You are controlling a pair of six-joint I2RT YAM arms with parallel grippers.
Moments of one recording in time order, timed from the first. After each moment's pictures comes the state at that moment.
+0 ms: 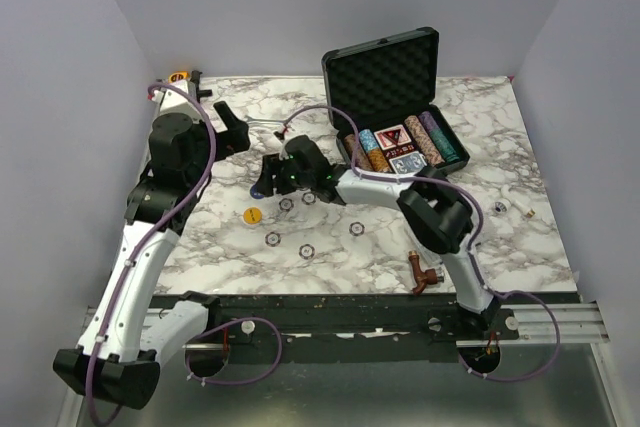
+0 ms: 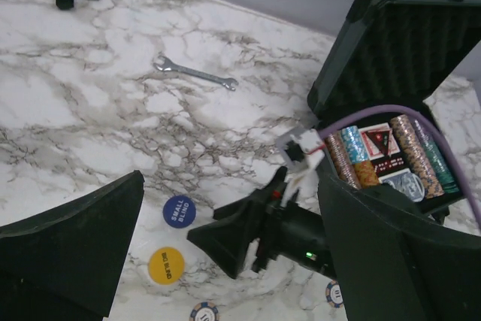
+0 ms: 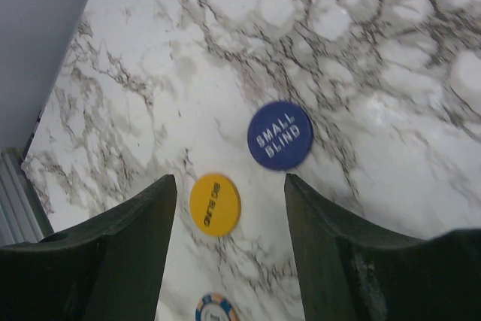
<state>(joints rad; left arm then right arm) -0.22 0.99 1.13 -0.45 -0.12 -0.43 0.89 2.11 1.44 0.17 -0.15 0.56</state>
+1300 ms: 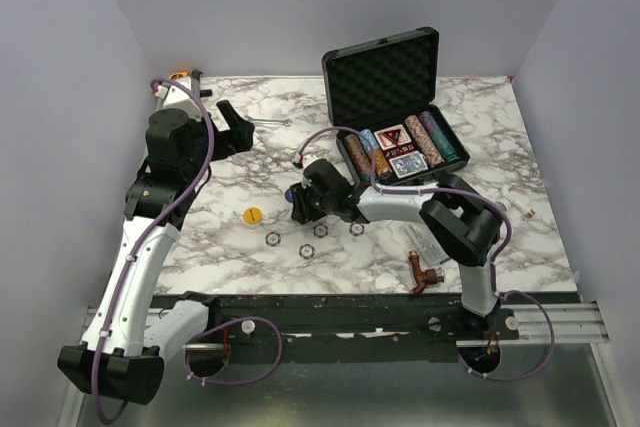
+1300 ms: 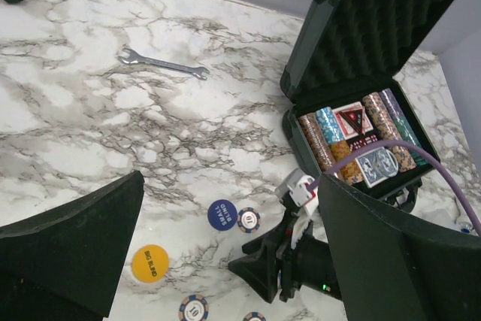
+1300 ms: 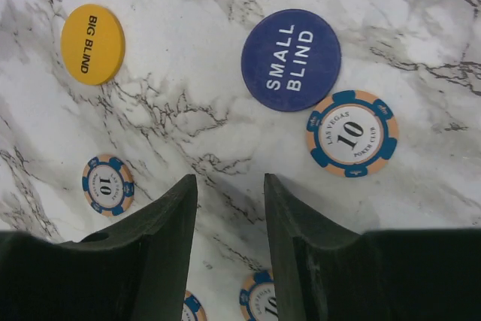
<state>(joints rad) -0.20 0.96 1.13 -0.43 0.04 -0.42 0.91 1.99 1.19 0.06 -0.06 0.40</state>
